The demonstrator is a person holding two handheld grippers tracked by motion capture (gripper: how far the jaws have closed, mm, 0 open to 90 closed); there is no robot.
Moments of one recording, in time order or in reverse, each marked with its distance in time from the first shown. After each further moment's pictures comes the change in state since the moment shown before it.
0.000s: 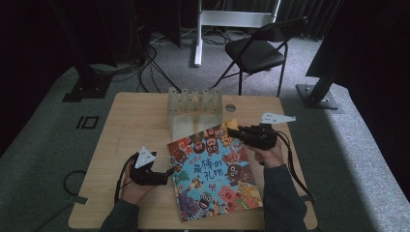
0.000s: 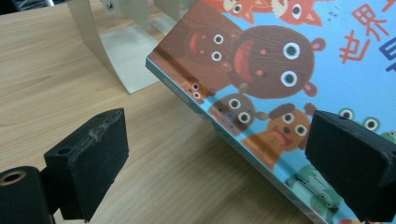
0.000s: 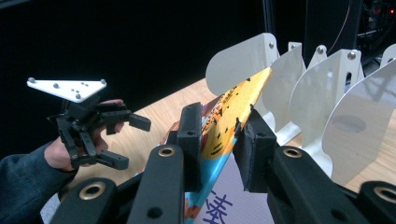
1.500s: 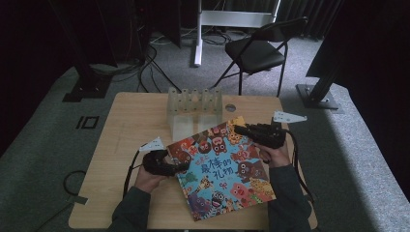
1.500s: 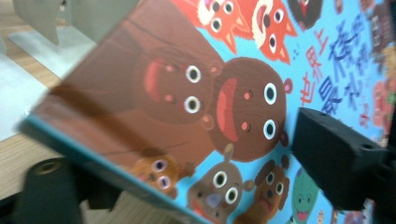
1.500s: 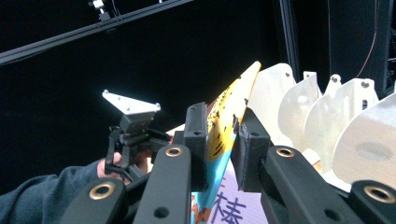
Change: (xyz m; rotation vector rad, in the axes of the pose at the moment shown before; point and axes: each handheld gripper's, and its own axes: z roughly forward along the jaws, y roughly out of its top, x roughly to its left) left arm 0.010 0.025 0.037 -0.066 -0.464 -0.091; right arm -0.011 0.002 -0.020 -0.118 0.113 0.022
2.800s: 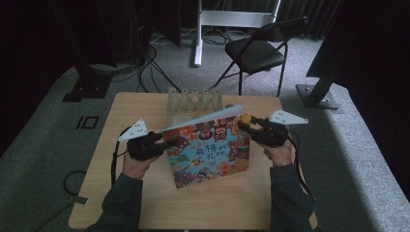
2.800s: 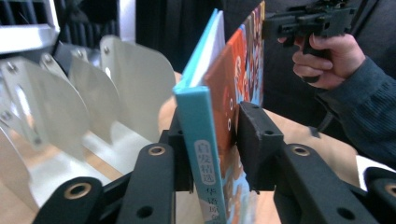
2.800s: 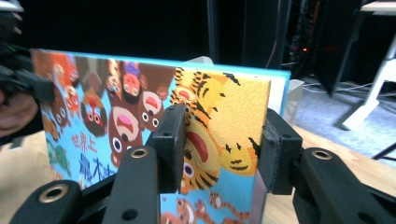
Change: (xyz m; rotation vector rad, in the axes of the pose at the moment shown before) left arm -0.026 0.070 -0.054 -0.172 0.113 0.210; right arm 0.010 0.008 0.000 0.067 -0.352 -0.177
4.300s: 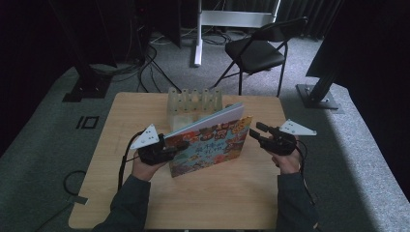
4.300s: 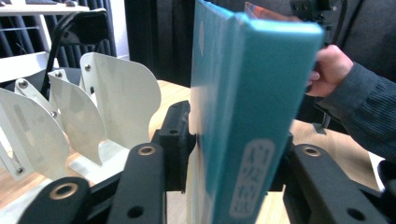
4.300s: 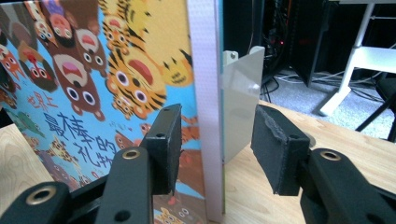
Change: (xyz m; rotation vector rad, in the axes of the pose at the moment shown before) left arm -0.015 -0.015 0.026 -0.035 -0.030 0.085; right arm -0.023 -0.045 -0.021 -0.009 -0.075 0.044
